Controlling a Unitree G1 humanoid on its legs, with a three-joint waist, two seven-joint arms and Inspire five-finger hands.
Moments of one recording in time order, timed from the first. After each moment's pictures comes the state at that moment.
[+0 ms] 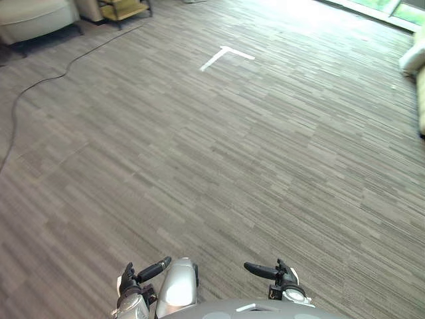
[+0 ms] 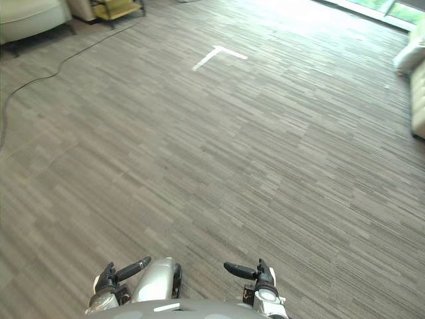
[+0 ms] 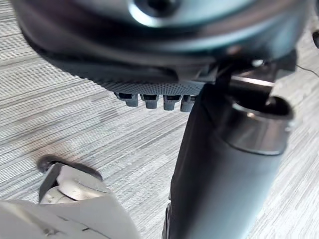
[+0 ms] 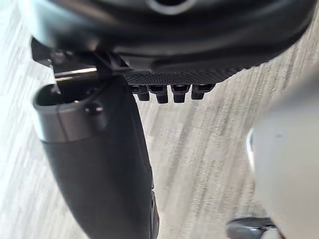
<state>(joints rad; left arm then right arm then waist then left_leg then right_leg) 0.09 0.06 0.36 0.99 -0.14 -0.07 0.18 0.05 0.06 -0.18 0.94 -0.01 0.00 -0.18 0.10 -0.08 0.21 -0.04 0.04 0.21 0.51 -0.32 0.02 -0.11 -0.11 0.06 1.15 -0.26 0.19</state>
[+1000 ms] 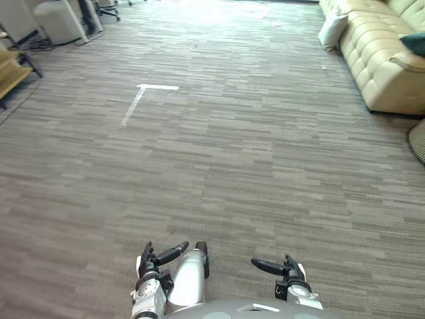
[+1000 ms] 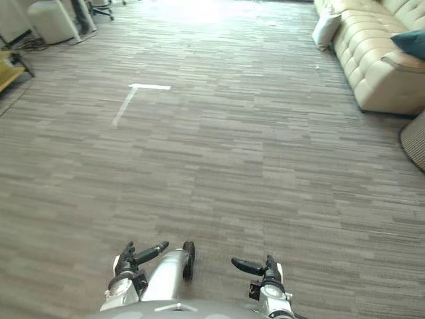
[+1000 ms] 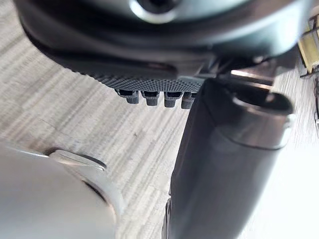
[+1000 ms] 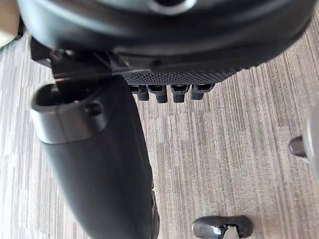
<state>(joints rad) 0.06 0.00 0.34 0.91 -0.11 -0.10 0.14 0.05 0.07 -0.18 0.99 -0.04 0.02 -0.19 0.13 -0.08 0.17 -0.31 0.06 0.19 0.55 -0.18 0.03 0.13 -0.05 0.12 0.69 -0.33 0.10</state>
